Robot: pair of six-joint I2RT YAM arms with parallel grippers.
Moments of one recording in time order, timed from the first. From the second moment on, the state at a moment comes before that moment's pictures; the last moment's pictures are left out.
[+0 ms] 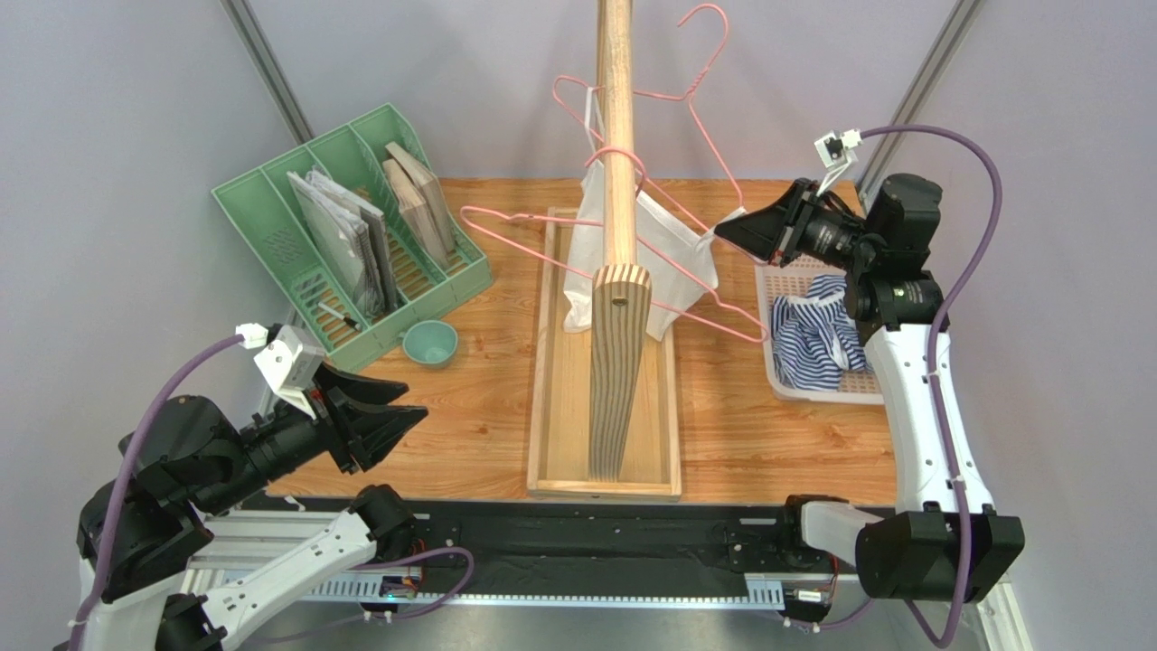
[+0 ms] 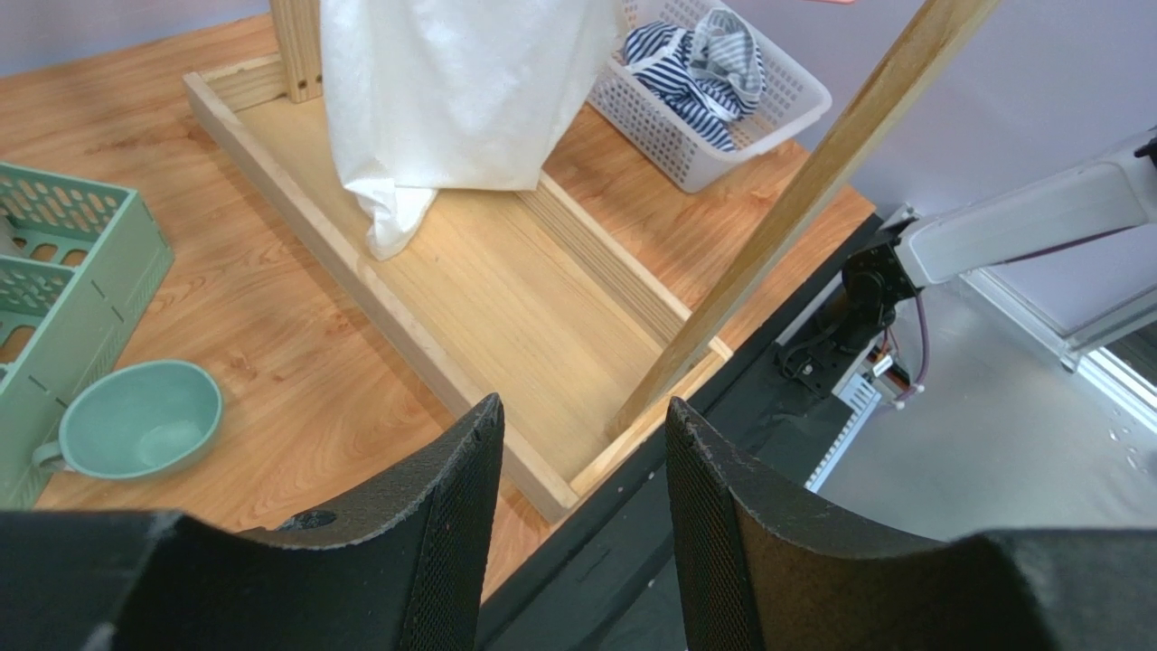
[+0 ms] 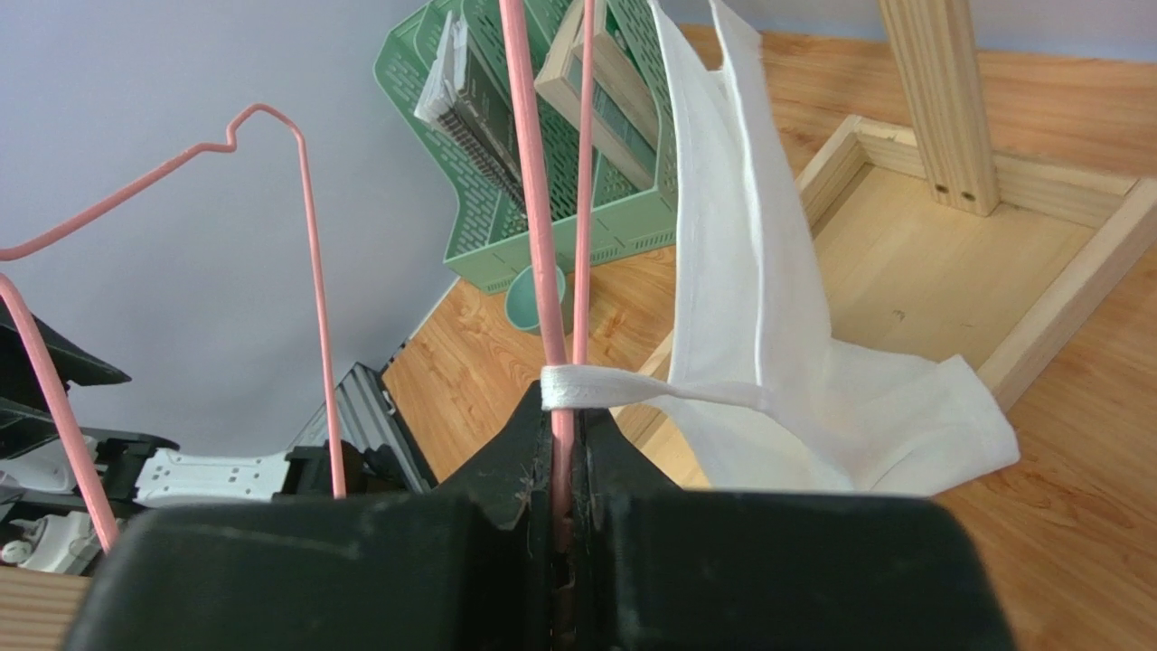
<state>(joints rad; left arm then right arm) -0.80 0.45 1.32 -1.01 0.06 -0.26 -0.04 1.18 1.27 -0.21 -0.97 0.49</state>
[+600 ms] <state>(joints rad) -0.80 0.31 1.00 -0.95 -0.43 -0.61 0.08 1.38 1.16 -0.36 -1.13 0.10</state>
